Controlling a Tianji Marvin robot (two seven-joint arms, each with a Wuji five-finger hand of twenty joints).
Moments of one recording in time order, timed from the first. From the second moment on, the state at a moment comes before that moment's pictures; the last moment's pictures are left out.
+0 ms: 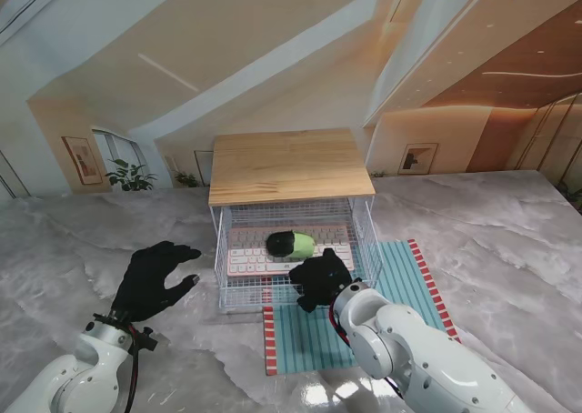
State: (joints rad) left arm 1.75 -1.12 -1.41 -1.53 0.80 -0.40 0.38; right arm -1.34 -1.07 0.79 -1.56 -0.98 0.14 0.04; left_hand 0.66 -0.24 0.51 0.07 0.60 0.17 0.27 0.21 0.53 0.16 0.31 0.26 0.22 0.23 0.37 0.36 -0.08 0.31 0.79 0.39; right_hand 0.56 -0.77 1.09 -0.22 0.82 0.00 0.89 0.47 0.95 0.17 0.92 0.55 0.85 0.16 1.26 0.60 0.27 0.26 1.37 0.90
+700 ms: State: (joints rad) left arm 1.75 -1.12 -1.41 -1.53 0.80 -0.40 0.38; right arm -1.45 -1.08 0.95 -1.64 -0.97 0.05 -0.08; left_hand 0.66 -0.24 0.51 0.07 0.60 0.17 0.27 0.21 0.53 0.16 0.31 0.26 0.22 0.23 0.37 0.36 -0.08 0.31 0.79 0.39; right_hand 0.35 -0.61 0.87 -0.06 0.60 -0.01 0.55 0.57 0.55 0.11 0.82 0.46 0.51 0.12 0.95 0.55 0.11 0.23 1.24 0.84
